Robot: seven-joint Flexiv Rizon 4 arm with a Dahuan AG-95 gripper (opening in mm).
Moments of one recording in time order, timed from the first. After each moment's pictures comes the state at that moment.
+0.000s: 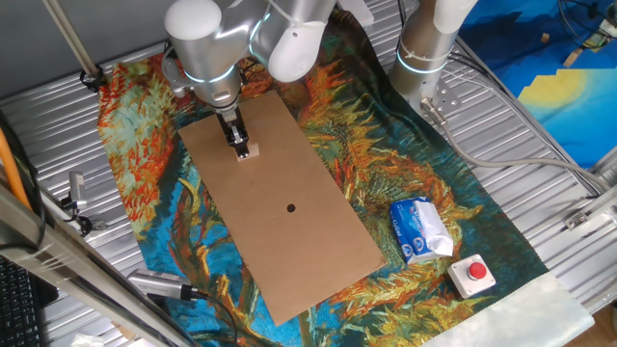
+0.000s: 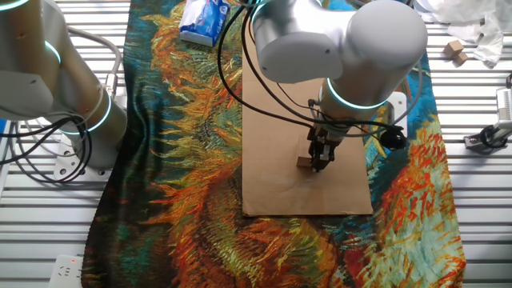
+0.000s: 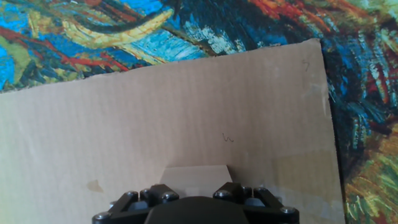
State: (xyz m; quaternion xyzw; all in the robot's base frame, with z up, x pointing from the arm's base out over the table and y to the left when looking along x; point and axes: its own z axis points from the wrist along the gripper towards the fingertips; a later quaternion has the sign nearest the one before) arm 0.495 -0.045 0.029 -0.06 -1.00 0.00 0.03
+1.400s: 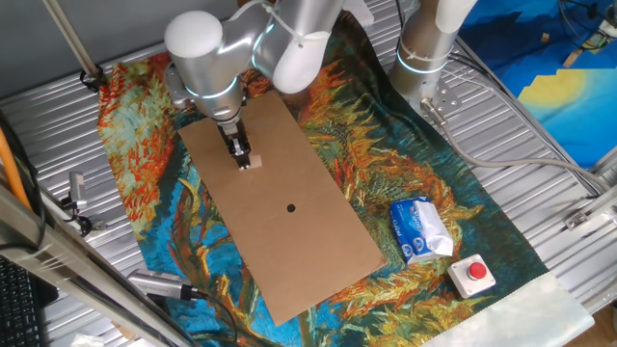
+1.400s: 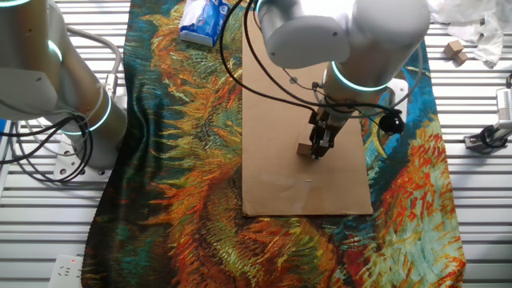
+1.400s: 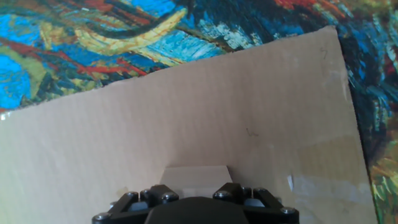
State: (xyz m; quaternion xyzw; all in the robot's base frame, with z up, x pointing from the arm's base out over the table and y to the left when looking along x) arm 0.502 -0.015 0.028 -0.12 -0.99 0.00 0.05
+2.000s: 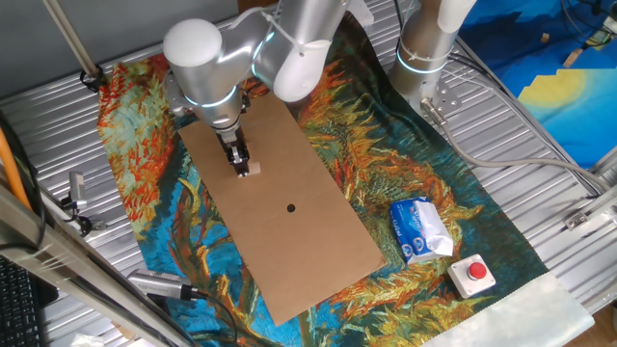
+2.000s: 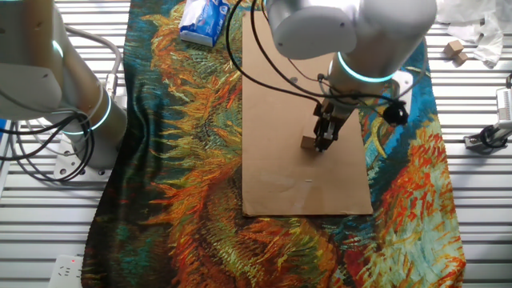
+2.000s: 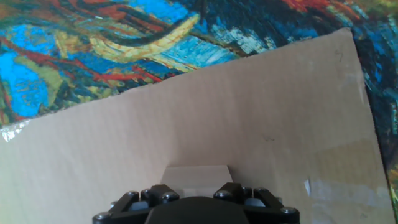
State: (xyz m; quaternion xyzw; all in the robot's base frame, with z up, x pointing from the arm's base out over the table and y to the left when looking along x) arm 0.511 0.005 0.029 -0.12 -0.99 0.01 0.05
